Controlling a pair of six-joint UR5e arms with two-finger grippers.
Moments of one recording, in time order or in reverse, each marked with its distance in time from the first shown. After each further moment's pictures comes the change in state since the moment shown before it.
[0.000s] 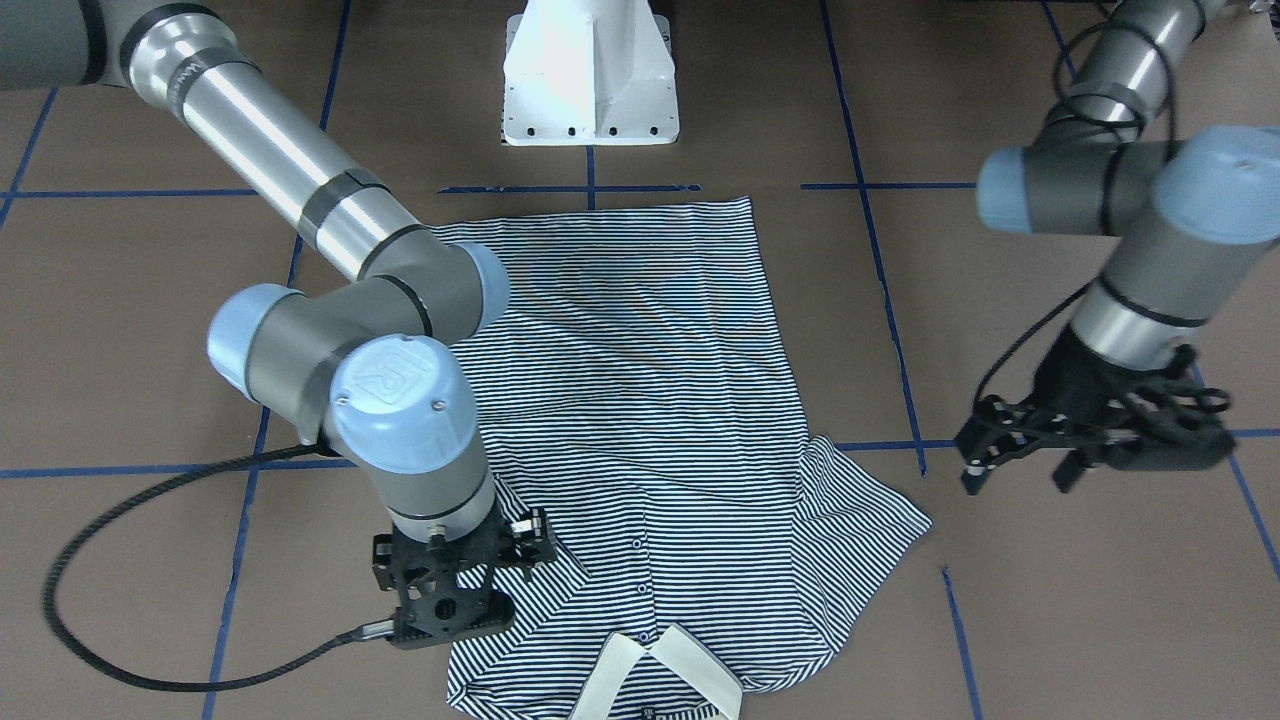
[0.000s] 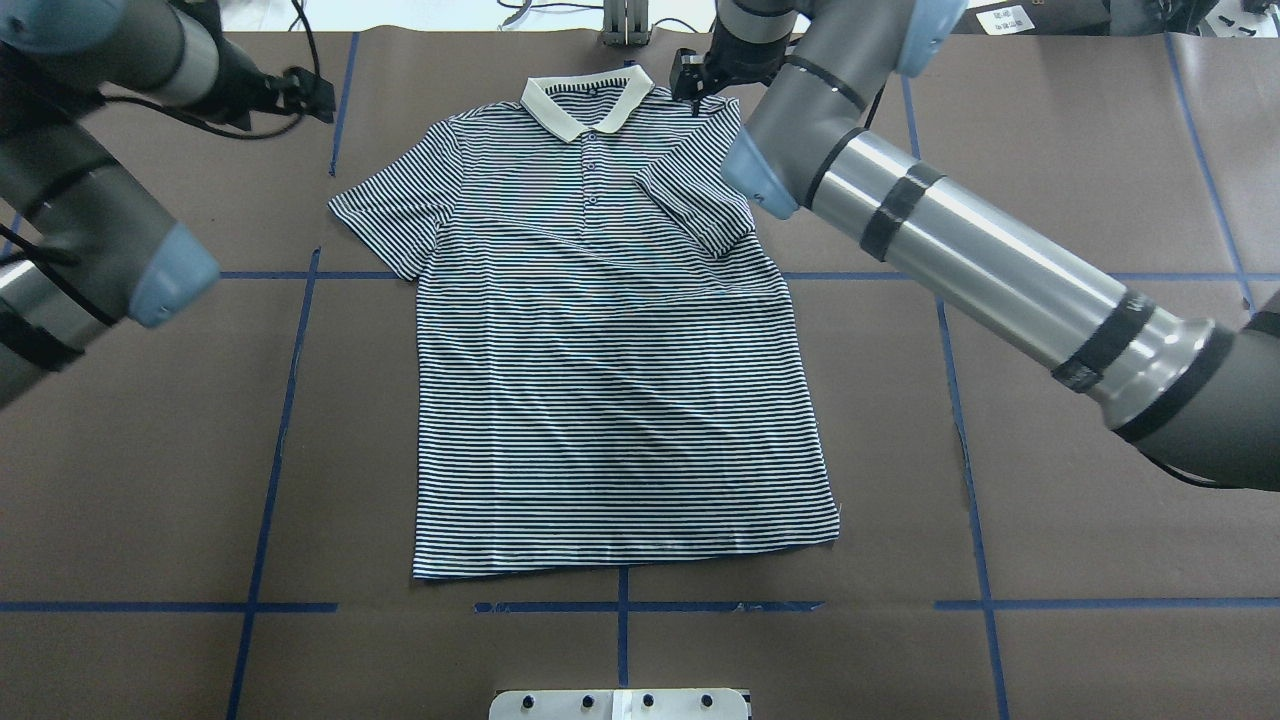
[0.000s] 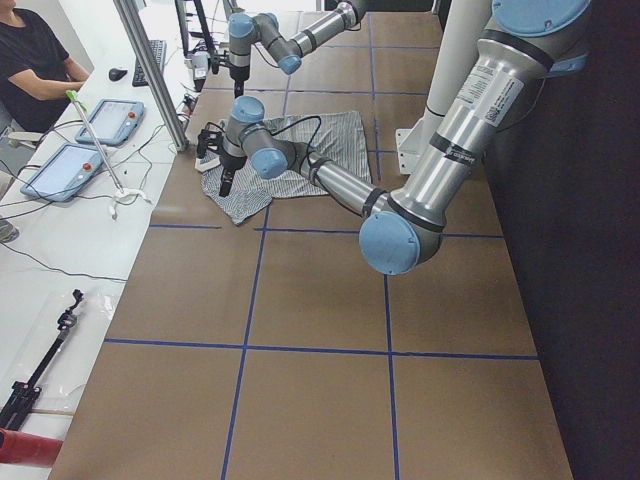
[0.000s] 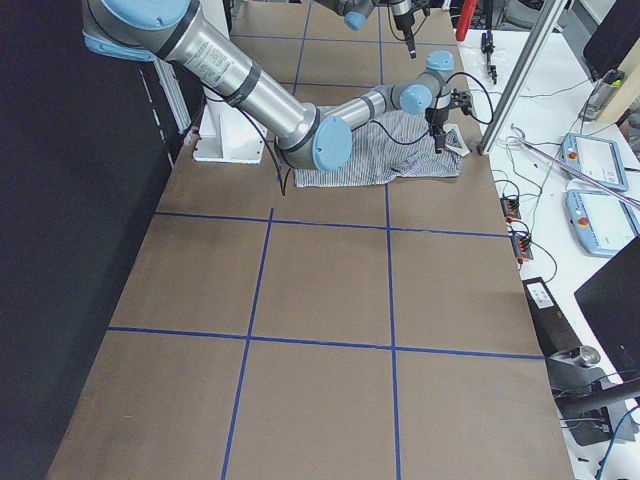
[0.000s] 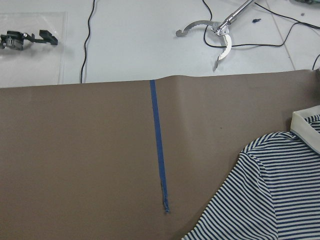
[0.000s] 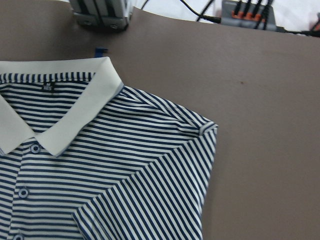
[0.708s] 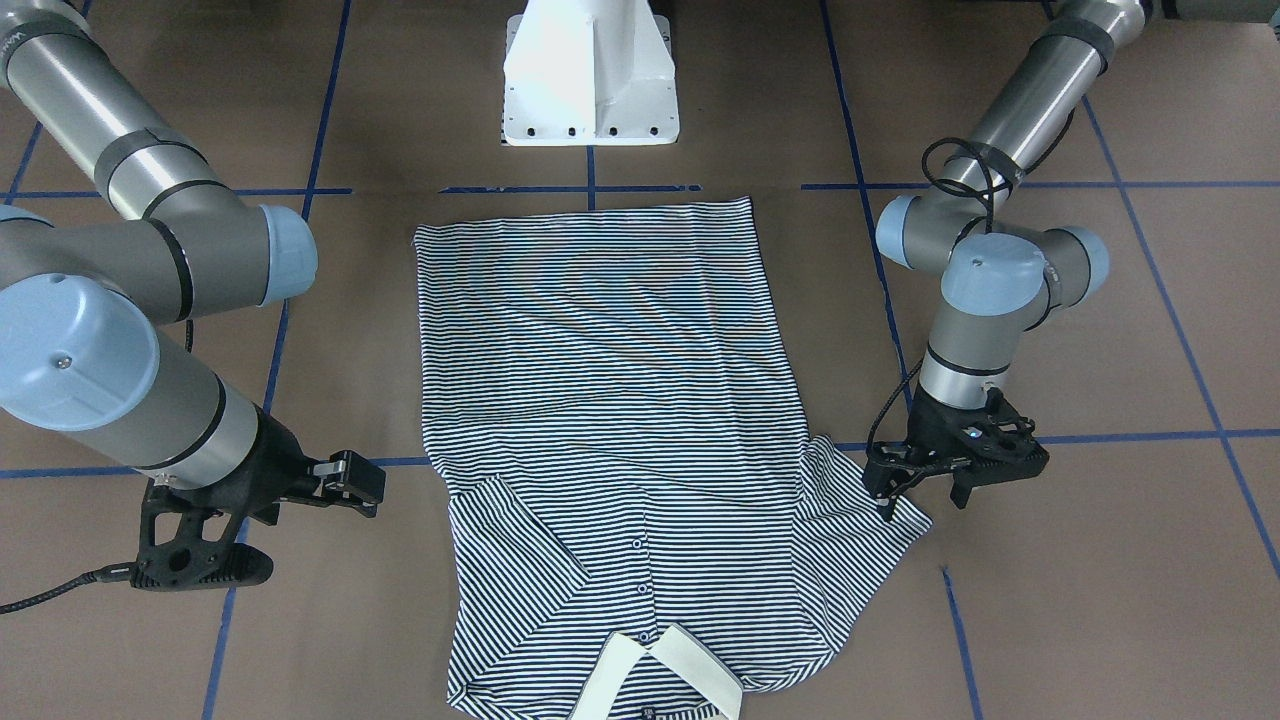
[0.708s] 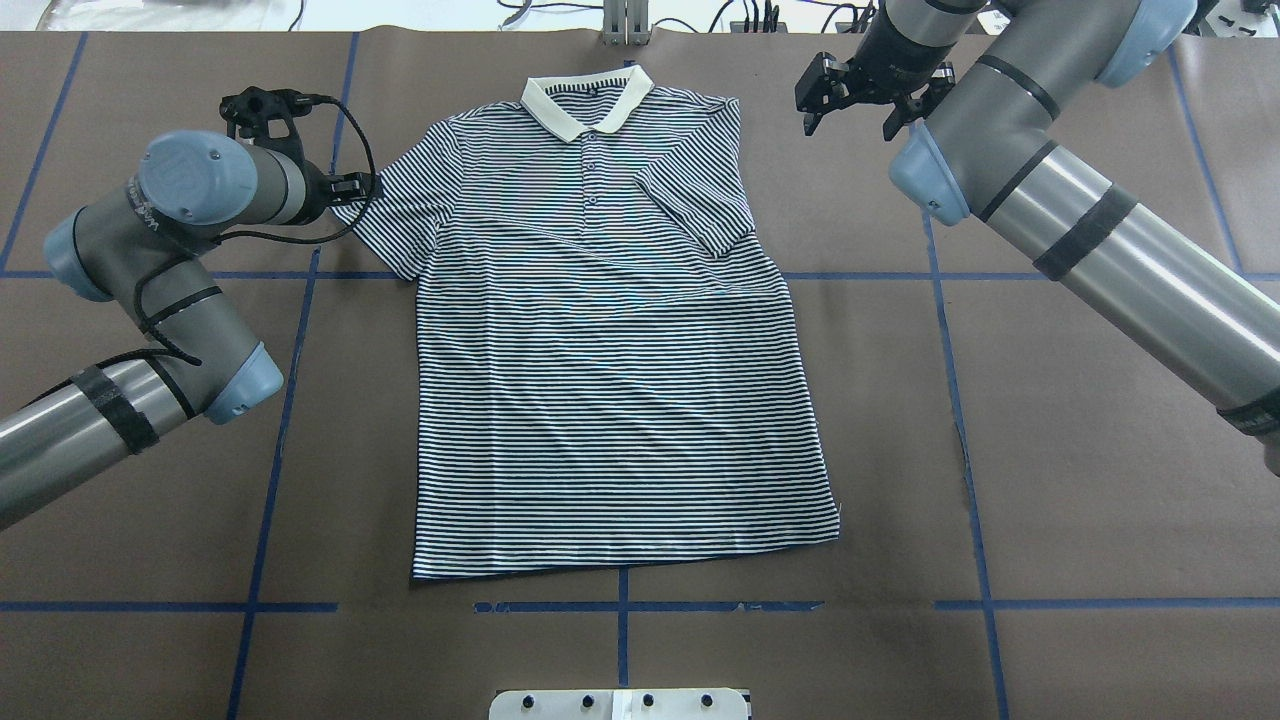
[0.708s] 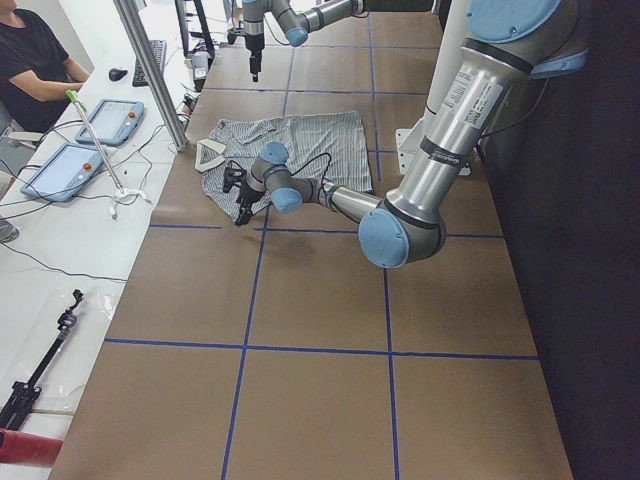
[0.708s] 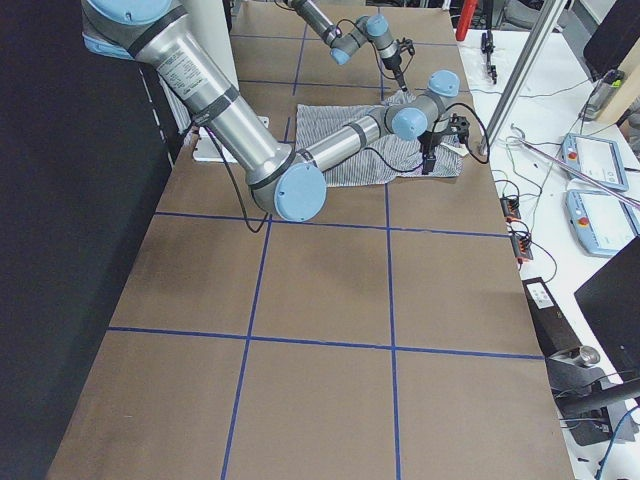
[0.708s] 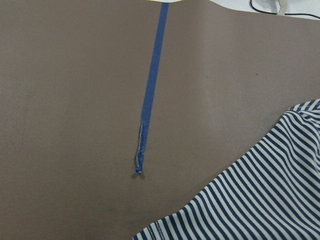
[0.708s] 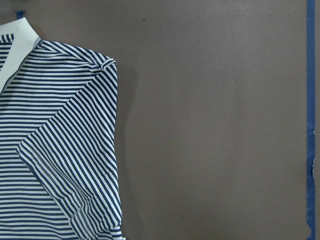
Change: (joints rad) left arm 0.128 0.007 0.247 -0.273 0.202 -0.111; right arm 0.089 -0.253 0.273 -0.048 0.185 0.009
